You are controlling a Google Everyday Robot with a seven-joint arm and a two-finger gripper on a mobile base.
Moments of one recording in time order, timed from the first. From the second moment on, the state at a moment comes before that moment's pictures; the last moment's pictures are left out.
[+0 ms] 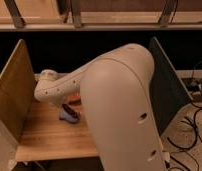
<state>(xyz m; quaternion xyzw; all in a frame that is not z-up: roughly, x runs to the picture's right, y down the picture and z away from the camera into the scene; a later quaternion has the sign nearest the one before) -0.215 0.093 0.804 -0.18 0.08 0.44 0.88</state>
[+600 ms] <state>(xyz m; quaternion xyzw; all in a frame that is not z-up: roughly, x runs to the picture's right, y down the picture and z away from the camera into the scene) -0.213 0.116 0.835 -0.19 0.09 0.42 0.88</state>
